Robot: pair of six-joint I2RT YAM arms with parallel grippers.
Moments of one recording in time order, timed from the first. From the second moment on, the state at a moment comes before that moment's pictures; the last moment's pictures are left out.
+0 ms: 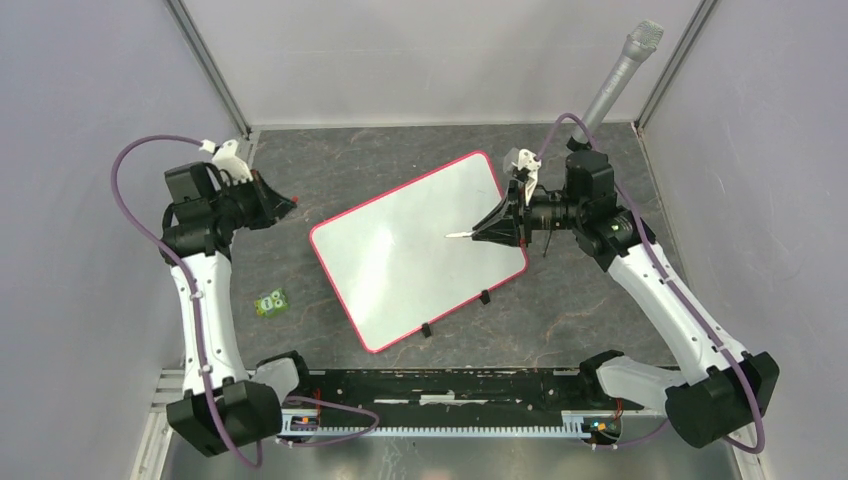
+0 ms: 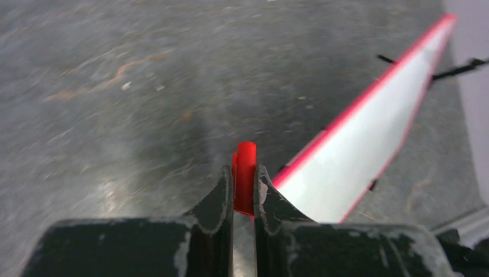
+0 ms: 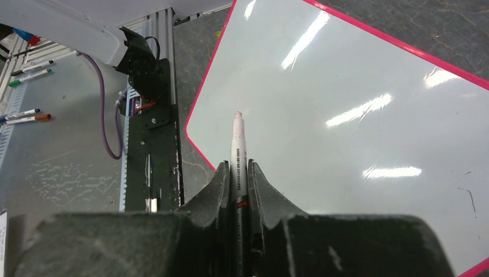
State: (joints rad) left arm 0.29 1.06 1.22 -0.76 0.66 -0.07; right arm 0.38 1.15 1.11 -0.36 -1.02 -0.13
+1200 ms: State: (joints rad) left arm 0.43 1.62 1.03 -0.59 0.41 0.35; right arm 0.42 1.13 1.03 -0.33 -1.02 -0.17
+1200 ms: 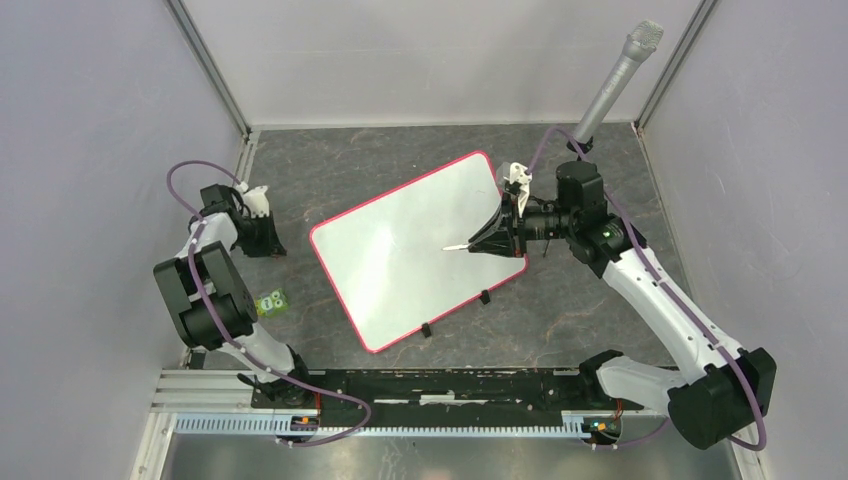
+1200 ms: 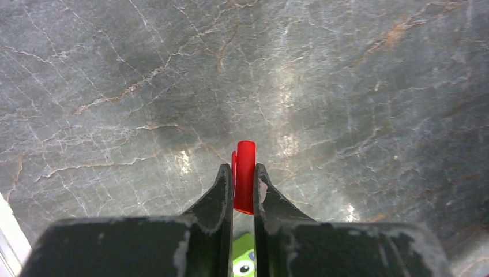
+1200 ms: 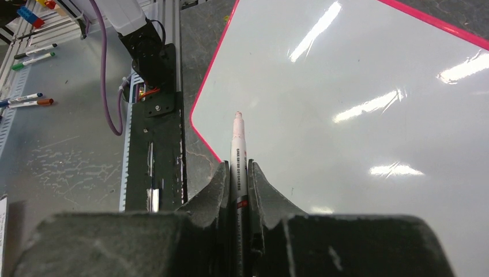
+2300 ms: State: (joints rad) left arm 0.43 1.67 0.97 -0.52 0.36 0.46; right arm 0.42 1.16 1.02 -0.34 -1.03 -0.17
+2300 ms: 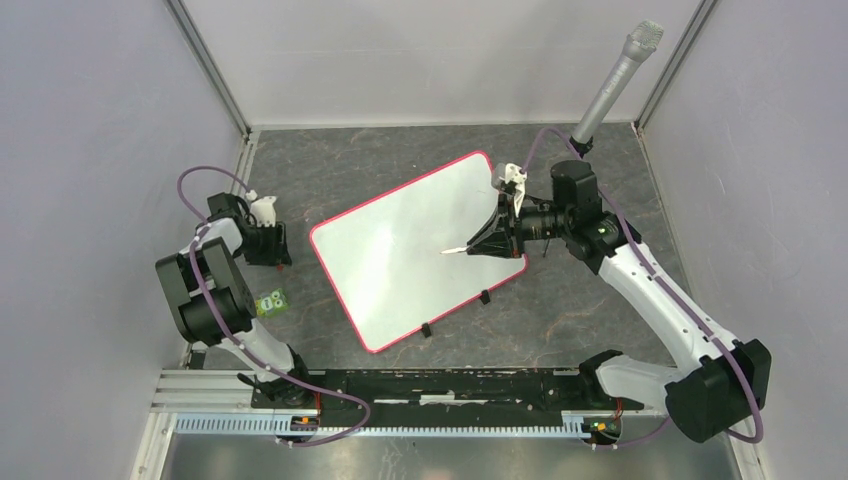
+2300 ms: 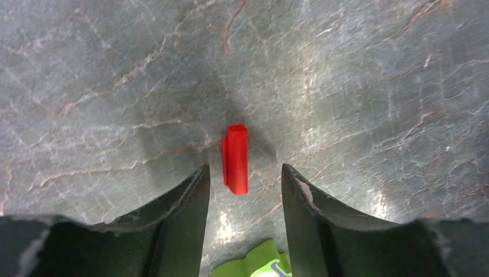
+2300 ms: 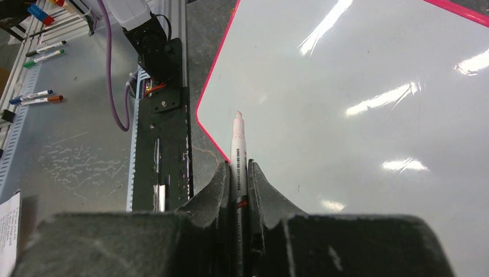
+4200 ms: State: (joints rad) left arm 0.23 1.29 1.19 -0.89 0.94 0.18; right arm 0.99 1.63 1.51 -0.29 -0.41 -0.31
